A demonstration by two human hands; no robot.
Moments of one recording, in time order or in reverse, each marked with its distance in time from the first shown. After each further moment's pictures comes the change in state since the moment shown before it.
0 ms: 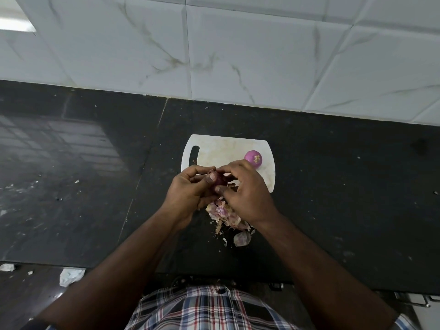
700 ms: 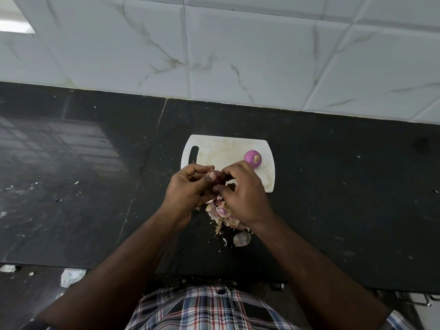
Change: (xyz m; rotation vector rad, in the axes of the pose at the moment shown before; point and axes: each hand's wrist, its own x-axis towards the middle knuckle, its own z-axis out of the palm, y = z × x) left_hand 0.001 0.003 0.002 0.078 0.035 0.036; right_hand -0.001 0.002 0.008 0.016 0.053 0.012
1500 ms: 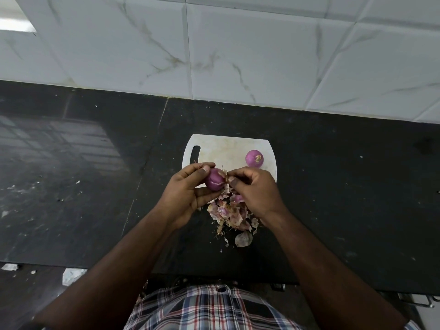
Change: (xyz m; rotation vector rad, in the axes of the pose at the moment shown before) left_hand 0.002 0.007 -0.008 -0.143 -0.056 -0.128; right_hand 0.006 0.011 -0.017 0.248 -0.059 0.353
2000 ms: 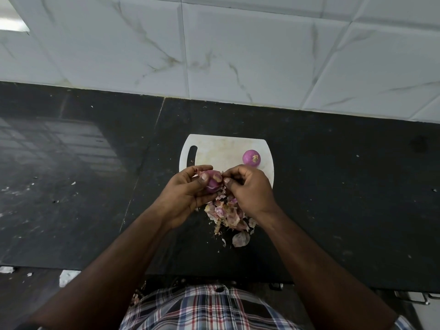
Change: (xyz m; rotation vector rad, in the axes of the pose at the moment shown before) left_hand 0.002 -0.002 -0.002 0.009 -0.116 -0.010; right_hand 0.000 -0.004 0.007 -0.106 0.045 -0.043
